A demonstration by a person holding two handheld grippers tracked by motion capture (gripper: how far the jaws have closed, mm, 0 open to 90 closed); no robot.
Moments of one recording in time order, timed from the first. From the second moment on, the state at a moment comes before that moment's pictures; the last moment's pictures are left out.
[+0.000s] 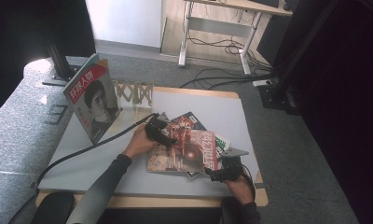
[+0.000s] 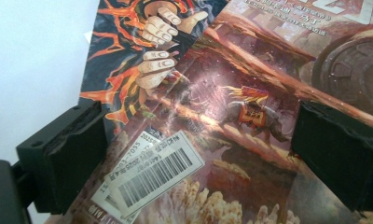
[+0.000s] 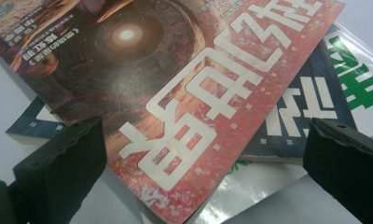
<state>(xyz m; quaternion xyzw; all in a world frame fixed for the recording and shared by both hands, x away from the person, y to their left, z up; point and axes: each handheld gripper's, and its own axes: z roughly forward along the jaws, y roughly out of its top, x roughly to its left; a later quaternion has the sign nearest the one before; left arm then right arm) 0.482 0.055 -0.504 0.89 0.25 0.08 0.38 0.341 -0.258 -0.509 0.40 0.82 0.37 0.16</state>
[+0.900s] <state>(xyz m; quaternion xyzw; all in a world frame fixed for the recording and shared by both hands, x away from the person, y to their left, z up) 0.454 0.070 -0.502 0.89 0.28 0.07 0.35 0.352 -0.274 -0.508 0.43 0.81 0.34 0.20</state>
